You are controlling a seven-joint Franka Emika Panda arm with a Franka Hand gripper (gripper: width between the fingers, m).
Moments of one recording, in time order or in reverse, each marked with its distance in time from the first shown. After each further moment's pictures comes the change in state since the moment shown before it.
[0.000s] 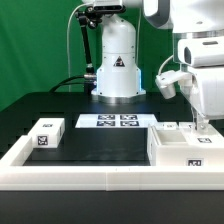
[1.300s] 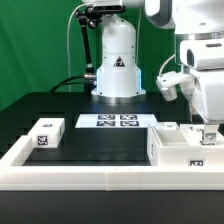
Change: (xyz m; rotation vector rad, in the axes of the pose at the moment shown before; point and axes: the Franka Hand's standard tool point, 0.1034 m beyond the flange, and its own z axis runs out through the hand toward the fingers) arm 0.000 0.002 0.001 0.020 -0.005 0.006
